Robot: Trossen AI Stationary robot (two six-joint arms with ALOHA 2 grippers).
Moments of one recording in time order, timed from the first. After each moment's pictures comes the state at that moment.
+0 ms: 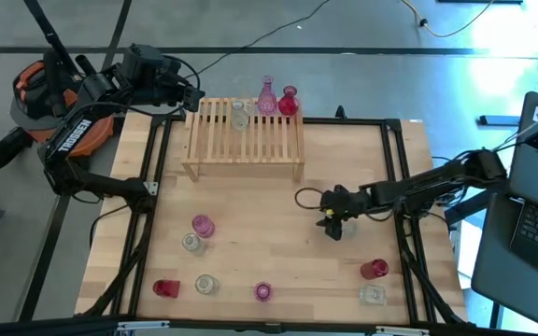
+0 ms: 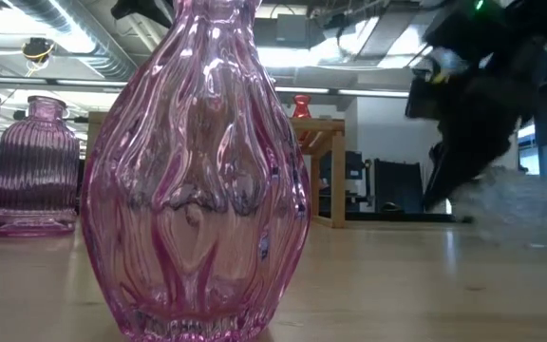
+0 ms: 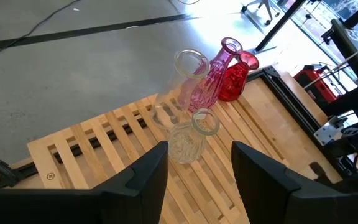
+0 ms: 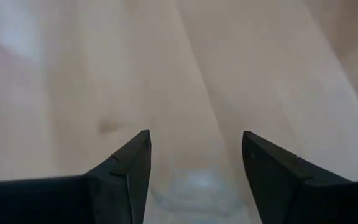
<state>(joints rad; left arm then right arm) 0.71 1.22 1.69 -1.08 -0.02 -0.44 0.16 1.30 0.54 -0.17 0.05 0.48</state>
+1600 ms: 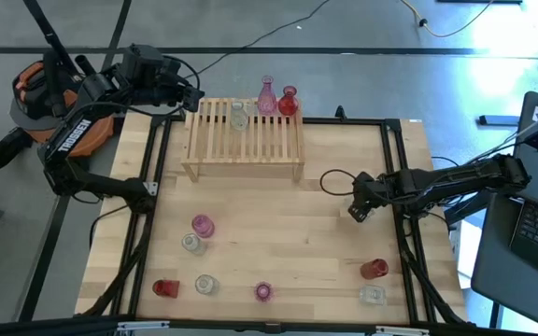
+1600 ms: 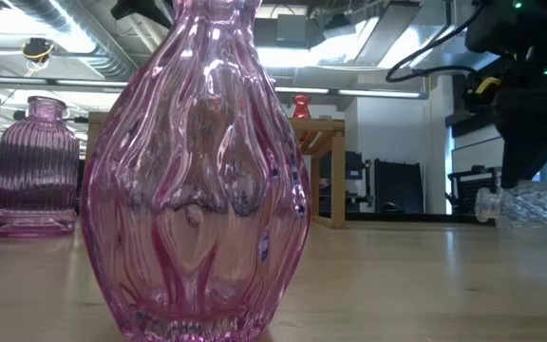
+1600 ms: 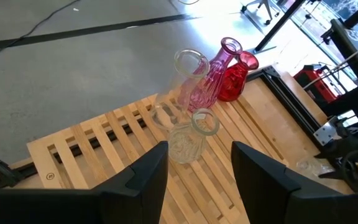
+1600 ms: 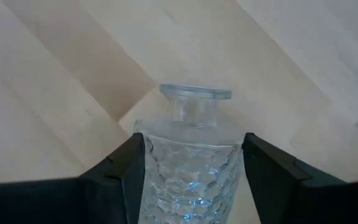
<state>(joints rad) 0.71 1.22 1.69 -1.08 -0.02 -0.44 0.09 0.99 0.56 -0.91 0.16 0.84</state>
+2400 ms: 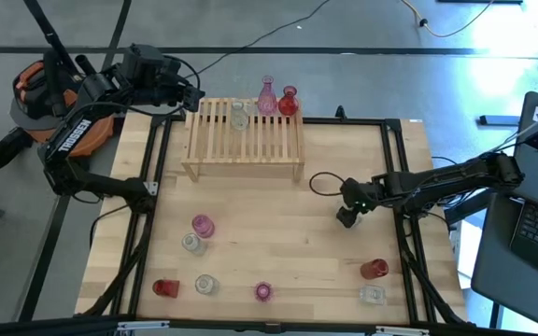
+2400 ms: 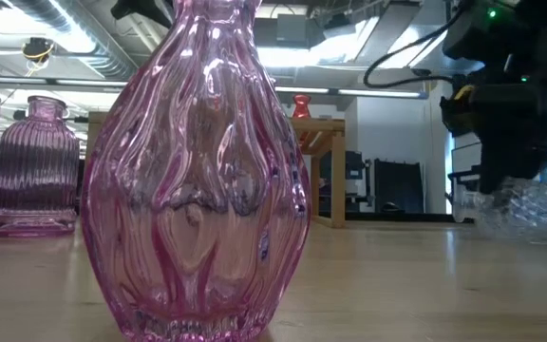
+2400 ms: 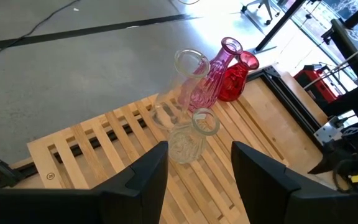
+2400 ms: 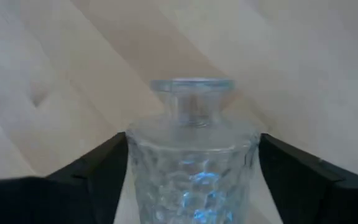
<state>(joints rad) 0.71 1.22 1.69 -1.08 -0.02 -0.44 0.09 1.09 0.55 -0.65 0.00 0.86</state>
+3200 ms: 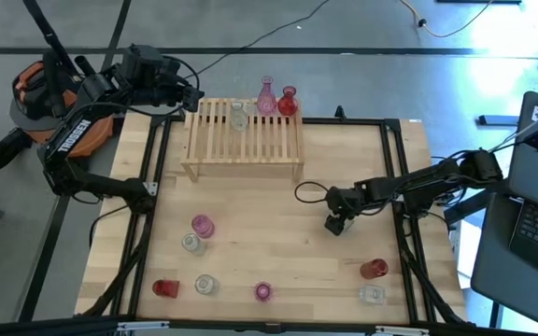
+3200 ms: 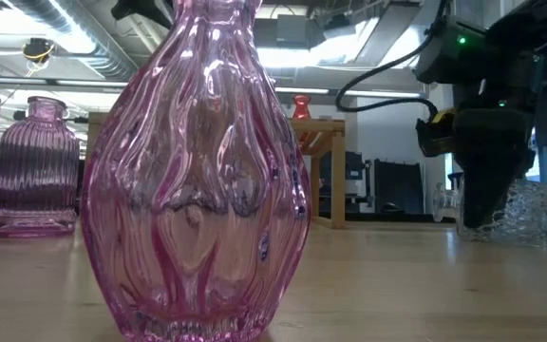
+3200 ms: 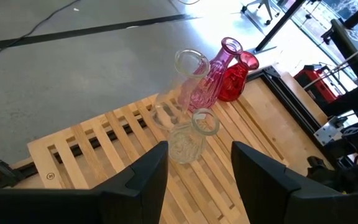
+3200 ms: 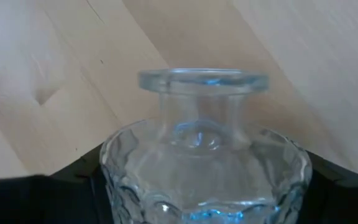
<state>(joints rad) 0.71 1.22 1.69 -1.08 -0.02 -0.44 0.09 1.41 0.55 -0.39 -0.09 0.76</state>
